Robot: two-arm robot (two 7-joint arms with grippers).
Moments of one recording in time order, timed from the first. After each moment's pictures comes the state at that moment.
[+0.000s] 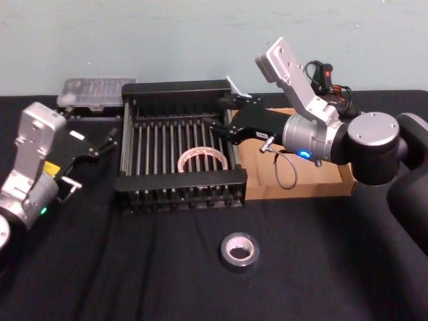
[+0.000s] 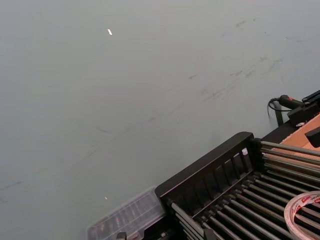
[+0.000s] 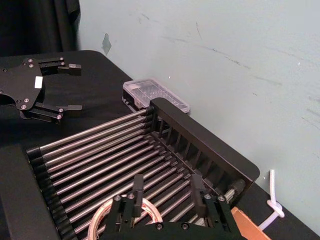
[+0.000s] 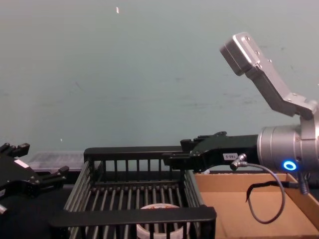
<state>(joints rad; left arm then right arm) -0.20 0.60 0.45 -1.41 -0.25 -0.12 0.03 0.58 0.28 -0.56 -1.17 0.22 0.16 0.54</state>
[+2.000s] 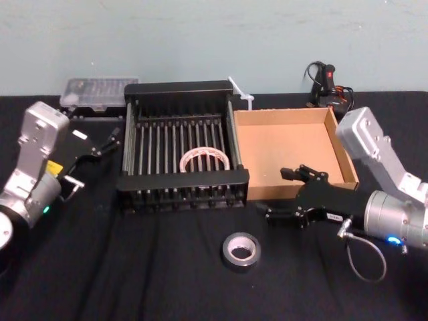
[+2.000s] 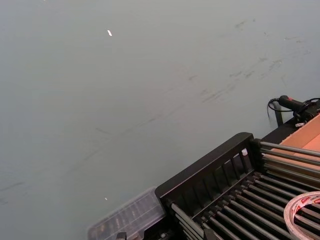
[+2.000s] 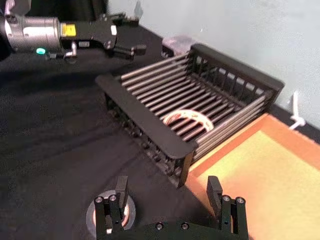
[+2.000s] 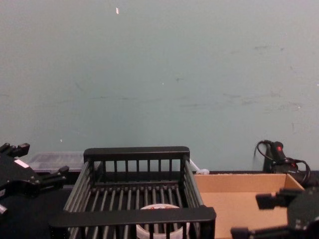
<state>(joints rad) -0.20 0.60 0.45 -1.41 -0.25 -0.12 0.03 0.14 0.67 -0.45 -1.77 0.42 0.33 0.51</state>
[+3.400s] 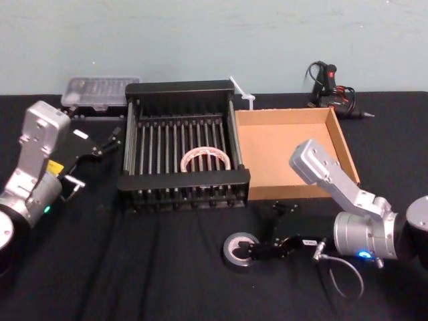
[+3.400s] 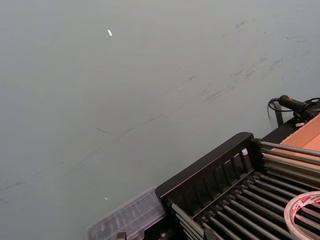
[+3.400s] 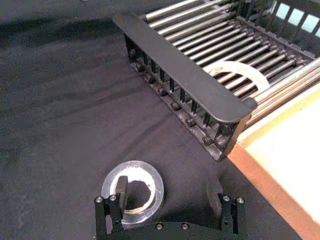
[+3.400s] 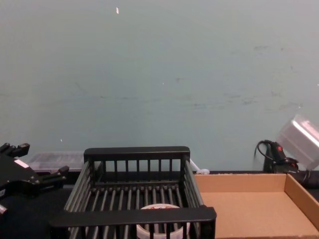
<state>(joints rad) -0.20 0.60 0.45 -1.41 -0.25 -0.12 0.03 0.27 0.63 -0.63 -1.61 0.38 0.41 0.58</state>
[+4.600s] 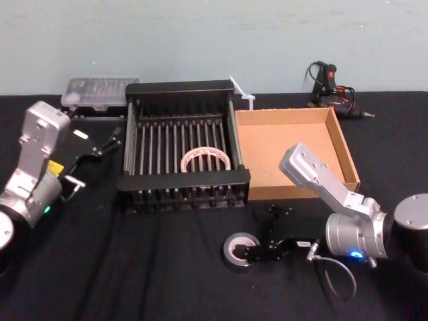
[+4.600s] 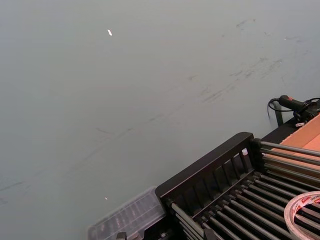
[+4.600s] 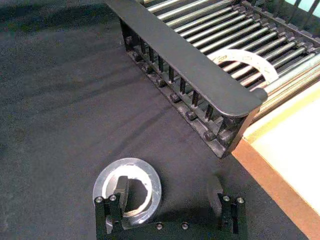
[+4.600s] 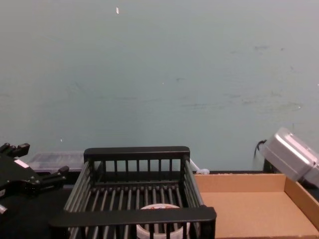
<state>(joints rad) -0.20 0.60 0.45 -1.41 -0.25 -0.12 0.03 0.30 0.59 -0.65 -1.55 0.35 0.42 0.59</state>
